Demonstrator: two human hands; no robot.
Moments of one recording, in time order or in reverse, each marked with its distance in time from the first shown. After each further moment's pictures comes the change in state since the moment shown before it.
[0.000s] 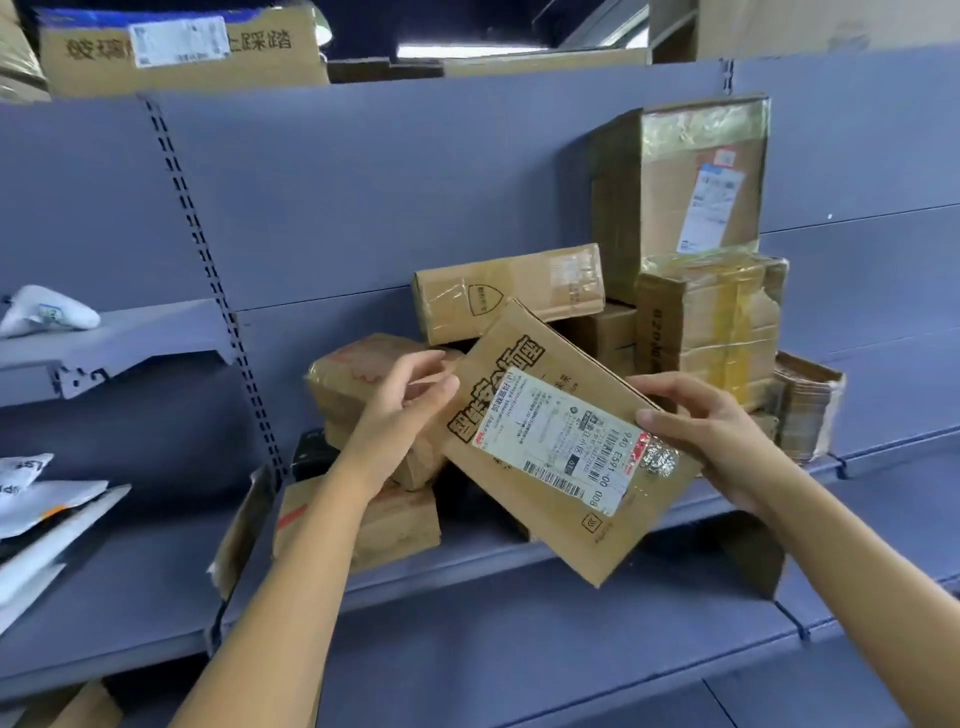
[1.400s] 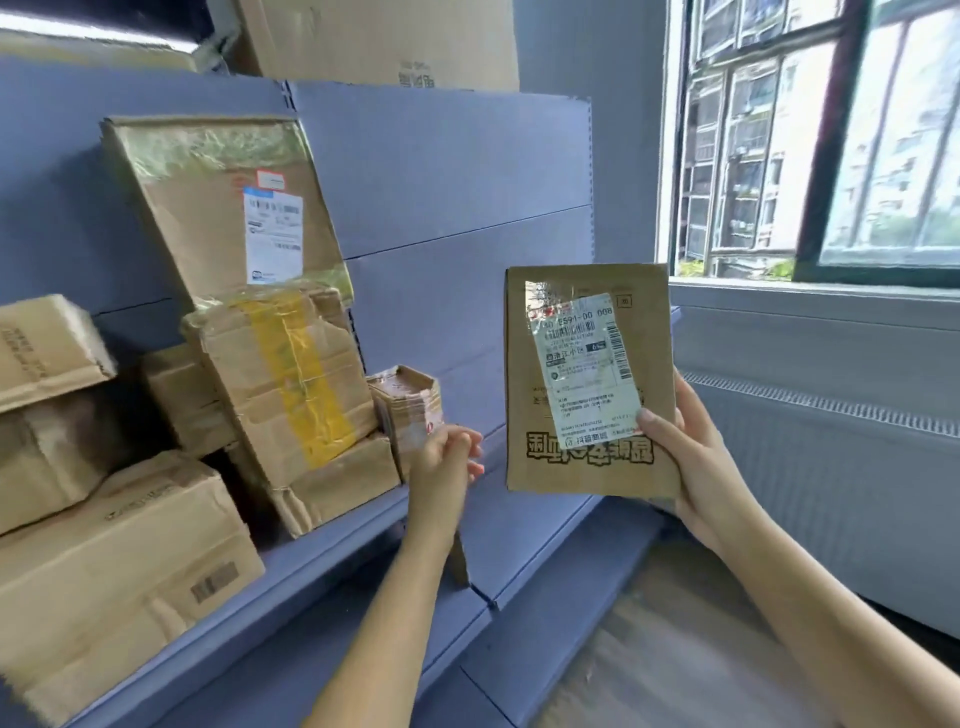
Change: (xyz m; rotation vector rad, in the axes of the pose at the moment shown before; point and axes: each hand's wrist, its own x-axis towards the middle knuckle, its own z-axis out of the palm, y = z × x) left_hand 0.030 0.081 0.480 -0.324 -0.184 -0.154; right_hand -0.171 0.029 -0.344 0.176 0.622 -0.161
